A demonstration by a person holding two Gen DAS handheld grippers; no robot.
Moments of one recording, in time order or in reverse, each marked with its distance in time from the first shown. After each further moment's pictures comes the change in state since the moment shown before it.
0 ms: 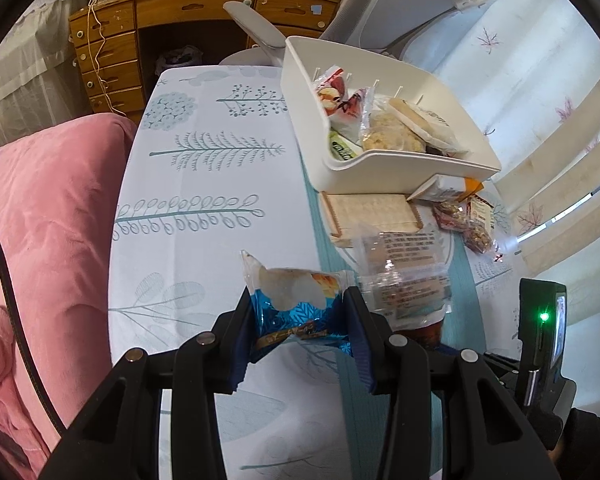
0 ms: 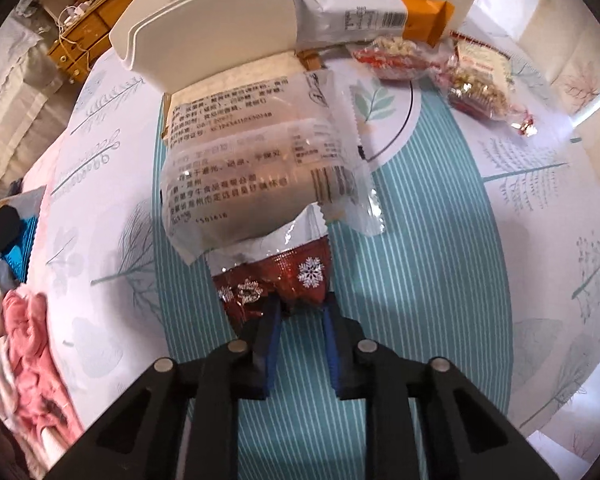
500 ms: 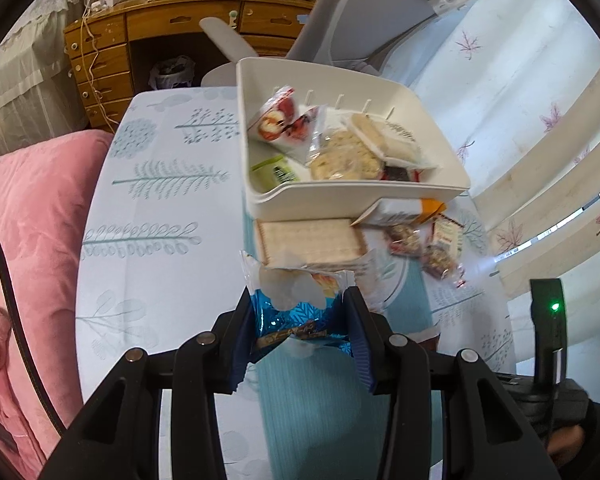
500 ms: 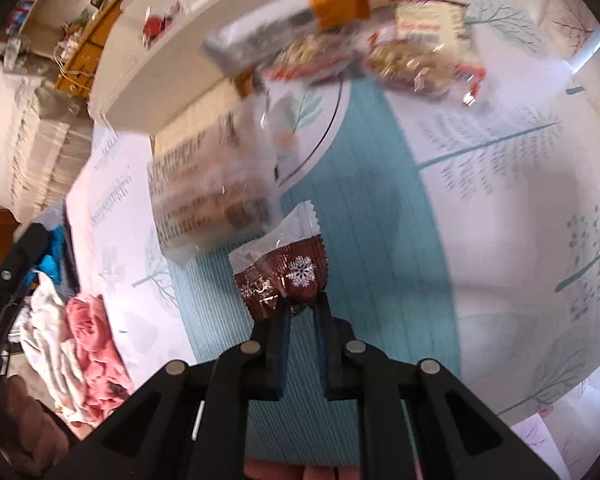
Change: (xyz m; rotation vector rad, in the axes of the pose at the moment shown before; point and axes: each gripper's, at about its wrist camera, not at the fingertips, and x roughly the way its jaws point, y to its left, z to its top) left arm -0.007 -0.079 0.025 -0.002 -0.024 0.004; right arm -0.028 -0.099 0.024 0.124 0.137 0.237
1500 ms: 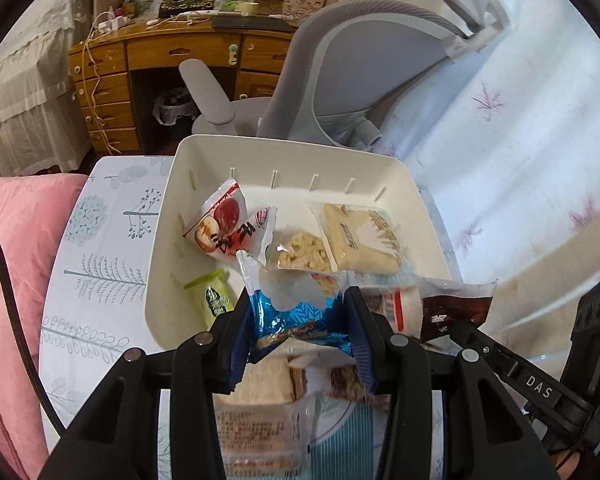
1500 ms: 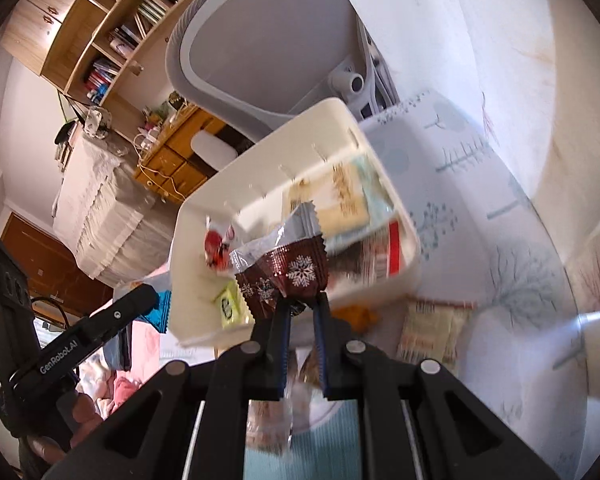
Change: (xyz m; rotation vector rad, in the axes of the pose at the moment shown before) left arm 0.055 -0.069 0.122 -0.087 -0.117 0.054; right arm -0.094 -0.037 0.161 -0.132 -0.421 0.244
